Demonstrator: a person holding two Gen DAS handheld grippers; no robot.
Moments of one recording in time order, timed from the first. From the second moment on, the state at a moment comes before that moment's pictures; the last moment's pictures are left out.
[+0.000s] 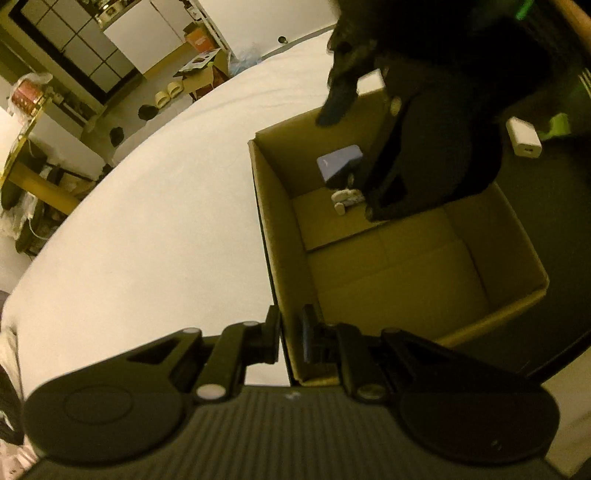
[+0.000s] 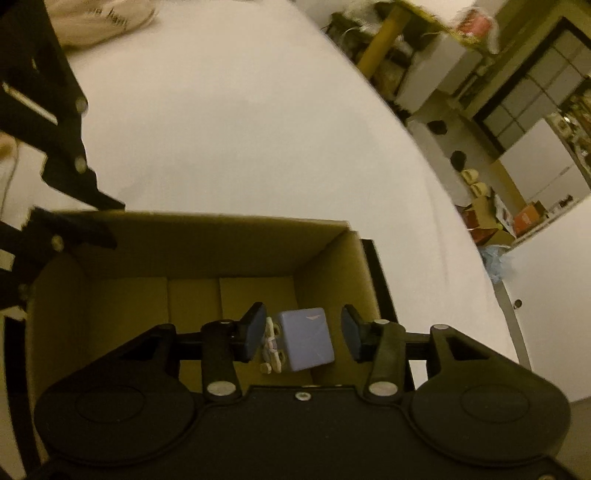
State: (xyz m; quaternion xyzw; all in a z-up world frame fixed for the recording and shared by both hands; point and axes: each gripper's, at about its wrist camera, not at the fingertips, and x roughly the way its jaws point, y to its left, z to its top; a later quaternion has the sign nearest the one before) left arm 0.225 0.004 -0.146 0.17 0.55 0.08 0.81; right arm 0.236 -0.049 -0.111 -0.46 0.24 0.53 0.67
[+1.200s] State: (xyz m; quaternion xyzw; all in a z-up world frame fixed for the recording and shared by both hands) left arm 0.234 -0.001 -0.153 0.24 0.58 0.06 0.78; right arm 0.262 -0.250 -0.117 -0.06 0.27 0.34 0.90
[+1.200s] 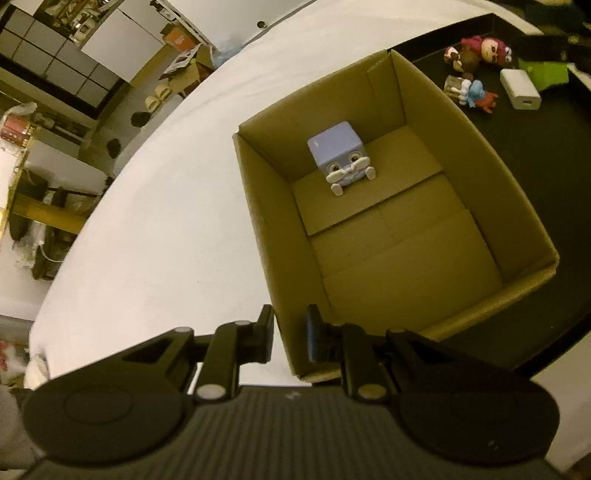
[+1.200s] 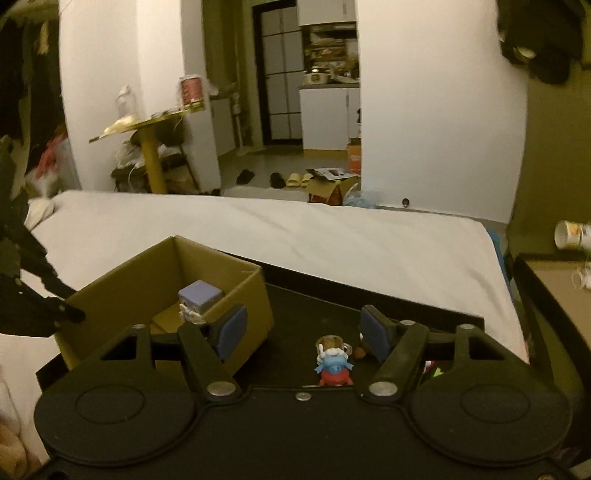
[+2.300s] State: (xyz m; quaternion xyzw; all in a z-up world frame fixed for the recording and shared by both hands) left arm 0.261 0.005 -0.173 0.26 0.61 0.06 0.75; right arm 0.281 -0.277 -0.178 0.01 0.33 0.23 0.91
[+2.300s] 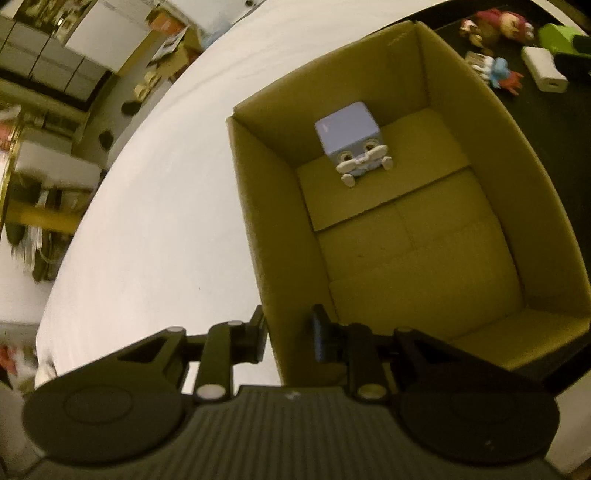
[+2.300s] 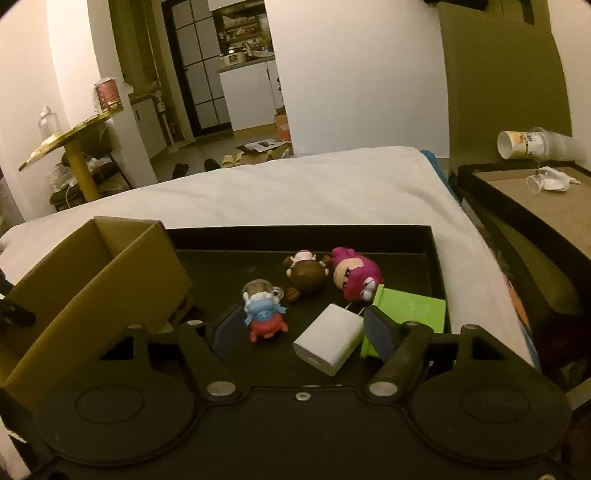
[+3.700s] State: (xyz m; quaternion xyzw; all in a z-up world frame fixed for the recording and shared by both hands) left arm 0.256 0.022 -0.167 0.18 0.61 0.08 0.76; right arm 0.297 -0.280 -0.196 -0.07 0.32 0.08 0.94
